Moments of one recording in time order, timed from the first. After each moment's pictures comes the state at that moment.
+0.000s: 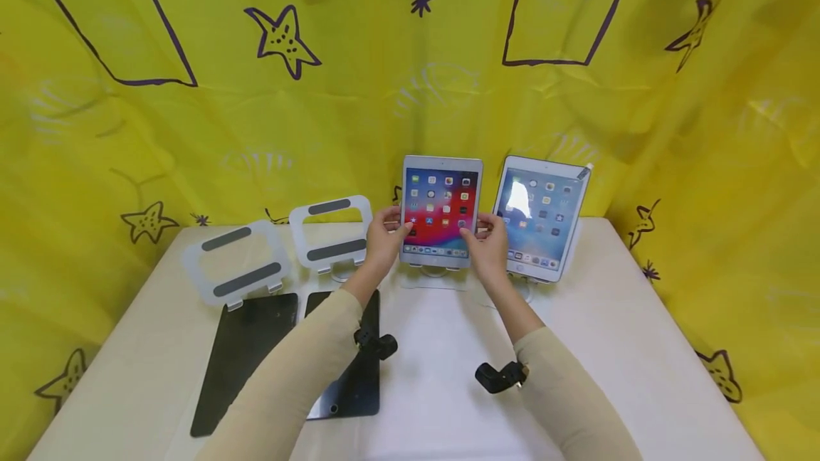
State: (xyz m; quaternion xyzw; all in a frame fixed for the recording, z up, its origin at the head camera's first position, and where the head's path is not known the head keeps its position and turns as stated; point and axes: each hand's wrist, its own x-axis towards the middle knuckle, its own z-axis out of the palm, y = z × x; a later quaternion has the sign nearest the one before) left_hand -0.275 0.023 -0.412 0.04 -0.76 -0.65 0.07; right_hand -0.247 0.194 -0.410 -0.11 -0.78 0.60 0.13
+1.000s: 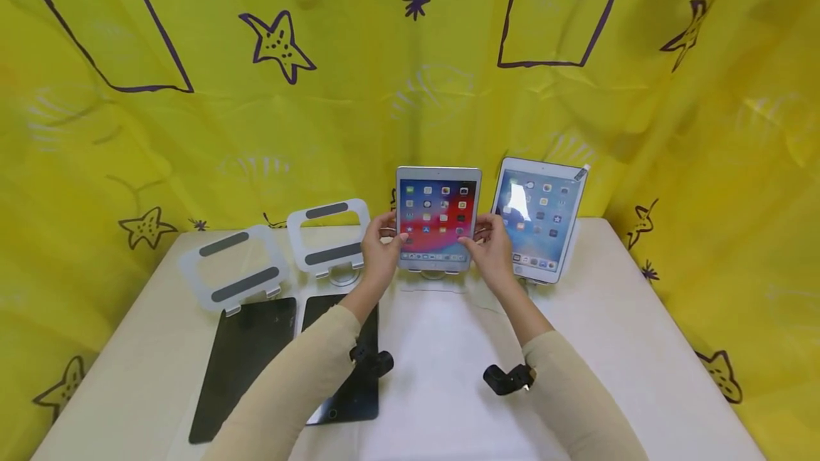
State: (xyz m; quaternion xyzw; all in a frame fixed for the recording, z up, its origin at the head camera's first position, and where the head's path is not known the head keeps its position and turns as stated) left_hand -0.260 0.025 -0.422 0.00 -0.75 -0.65 0.15; right_hand -0.245 0.213 -0.417 0.00 -0.83 0.54 0.16
